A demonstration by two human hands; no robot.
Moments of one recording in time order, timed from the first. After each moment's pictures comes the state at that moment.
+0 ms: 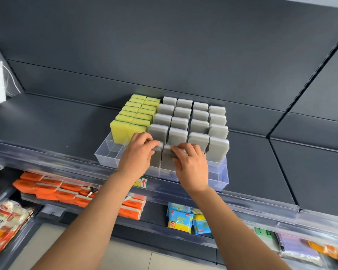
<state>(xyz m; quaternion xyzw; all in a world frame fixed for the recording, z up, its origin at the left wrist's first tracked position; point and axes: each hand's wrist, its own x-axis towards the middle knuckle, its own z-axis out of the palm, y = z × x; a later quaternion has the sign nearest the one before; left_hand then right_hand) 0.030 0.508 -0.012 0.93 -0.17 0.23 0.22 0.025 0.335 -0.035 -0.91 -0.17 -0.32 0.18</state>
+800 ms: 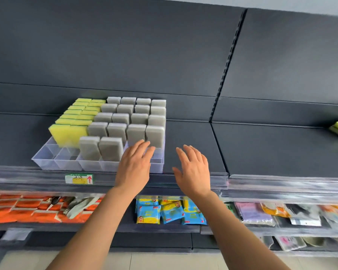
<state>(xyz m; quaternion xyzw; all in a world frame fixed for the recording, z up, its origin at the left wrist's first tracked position) -0.031 0.355 -0.020 0.94 -0.23 0.25 0.08 -0.064 0.178 -0.030 -0.97 -0.03 -0.23 0.10</state>
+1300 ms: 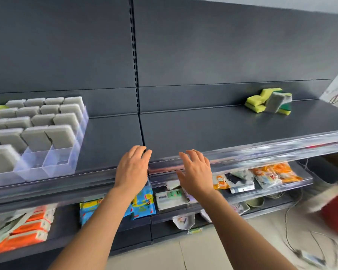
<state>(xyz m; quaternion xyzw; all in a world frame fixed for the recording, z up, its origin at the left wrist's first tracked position) -0.099 0.117 -0.029 0.92 -0.31 0.22 0.08 -0.171 -0.057 -0.036 -0.98 0.09 -0.16 0.09</state>
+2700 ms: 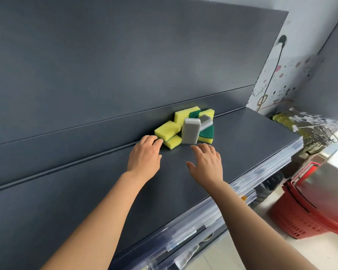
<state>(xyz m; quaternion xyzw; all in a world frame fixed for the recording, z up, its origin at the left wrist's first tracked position) 0.043 -0.417 -0.007 0.86 -0.46 0.13 0.17 -0.084 -0.556 -0.022 -0.94 0.30 -0.17 0.05</state>
